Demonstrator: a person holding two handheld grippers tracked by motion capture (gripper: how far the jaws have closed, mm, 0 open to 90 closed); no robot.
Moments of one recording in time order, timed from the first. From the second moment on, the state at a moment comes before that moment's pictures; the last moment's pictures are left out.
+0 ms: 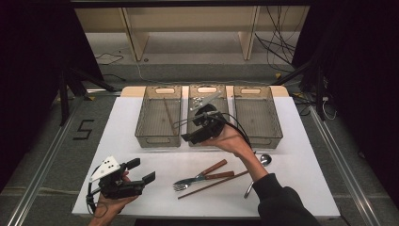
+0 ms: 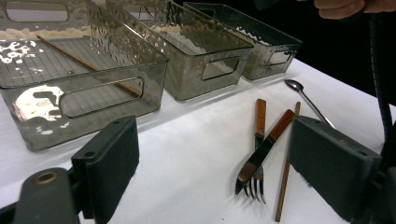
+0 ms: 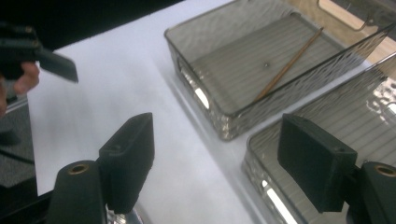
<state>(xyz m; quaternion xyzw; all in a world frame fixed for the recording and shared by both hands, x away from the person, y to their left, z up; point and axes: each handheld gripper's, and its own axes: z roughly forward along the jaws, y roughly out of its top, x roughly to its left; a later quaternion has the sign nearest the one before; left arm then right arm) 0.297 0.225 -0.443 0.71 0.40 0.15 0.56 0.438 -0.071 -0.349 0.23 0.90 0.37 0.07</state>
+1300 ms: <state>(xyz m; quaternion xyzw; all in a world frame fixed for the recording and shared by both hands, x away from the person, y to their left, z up) 0.298 0.224 -0.445 0.72 0.40 0.15 0.55 0.367 -0.103 -0.408 0.15 0.95 0.27 0.06</state>
